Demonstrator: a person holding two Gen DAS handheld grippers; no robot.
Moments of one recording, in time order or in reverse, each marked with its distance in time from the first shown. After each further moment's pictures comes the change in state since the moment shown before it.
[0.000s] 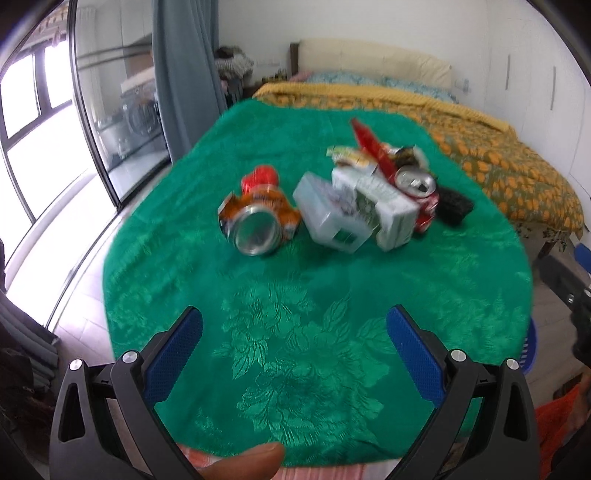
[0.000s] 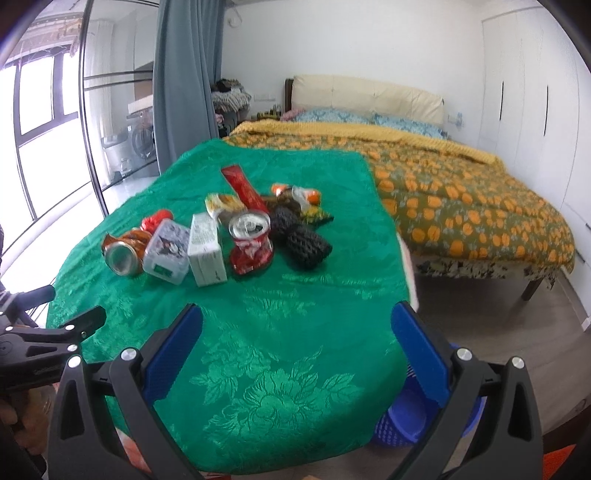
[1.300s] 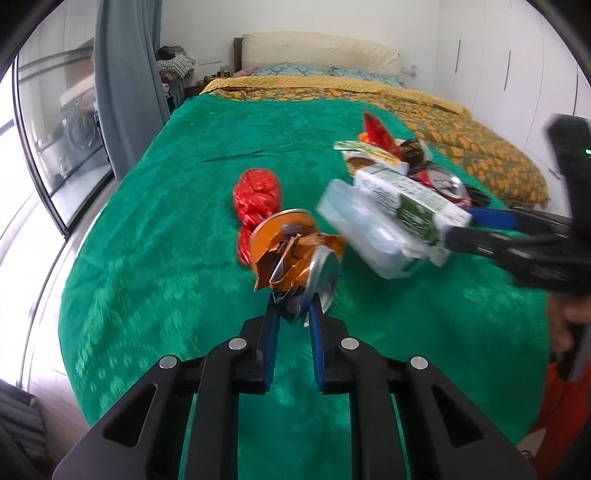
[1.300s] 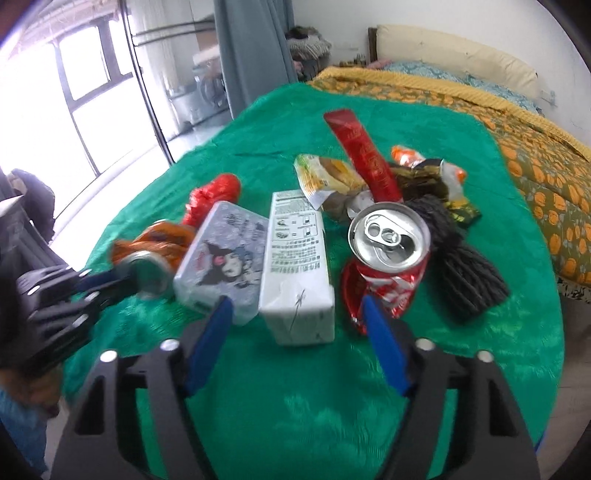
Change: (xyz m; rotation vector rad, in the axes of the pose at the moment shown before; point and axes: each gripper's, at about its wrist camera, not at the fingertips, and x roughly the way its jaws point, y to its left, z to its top) left arm 0.070 0.065 0.040 0.140 0.009 -0.239; right arm 0.144 0.075 0.051 -0.104 0.222 0.308
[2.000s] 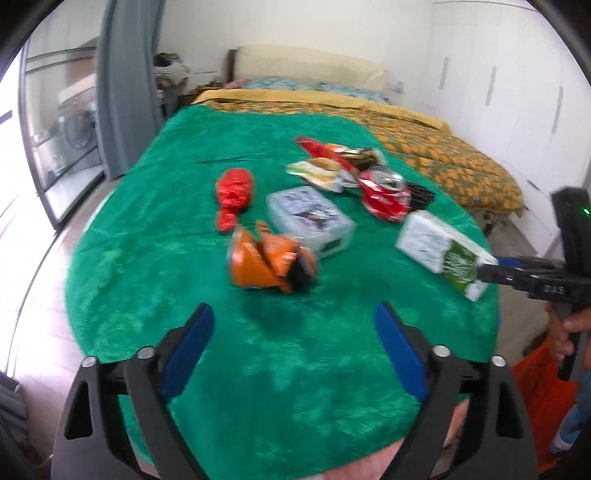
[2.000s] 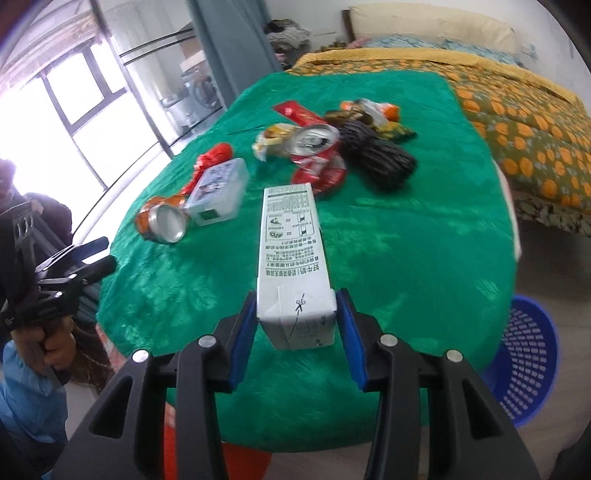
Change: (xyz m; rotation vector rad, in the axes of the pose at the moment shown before) left arm -0.055 -0.015 -0.034 -0.032 -0.051 -0.040; right arm -0.091 -0.053 -0.090 0.138 0.040 0.065
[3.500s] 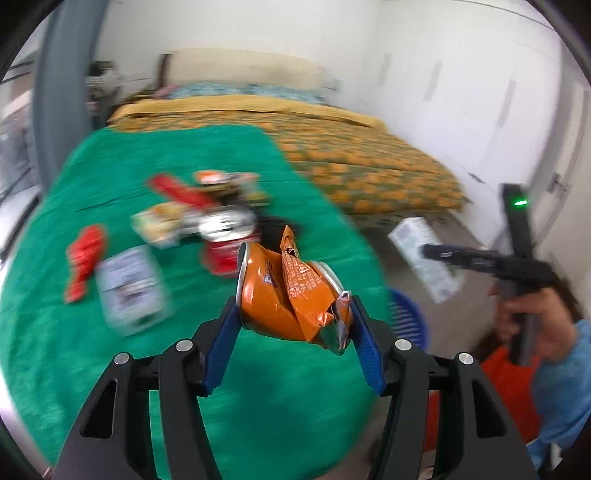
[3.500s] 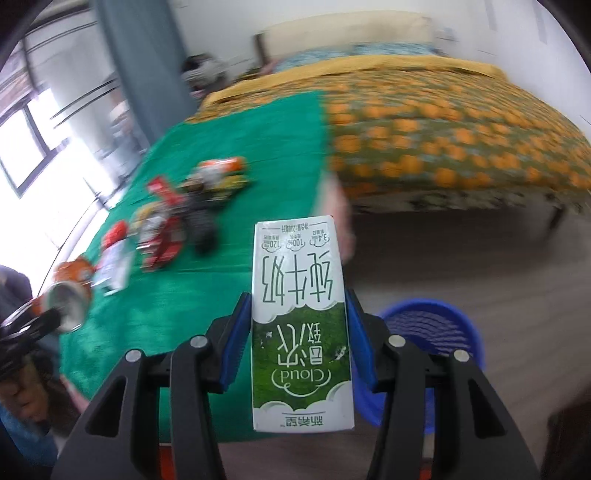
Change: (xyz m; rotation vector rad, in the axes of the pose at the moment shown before) left arm 0.012 -0.163 0.062 0.099 0.006 -0.289; right arm -0.082 -0.160 0.020 0.205 -0.097 -0.205
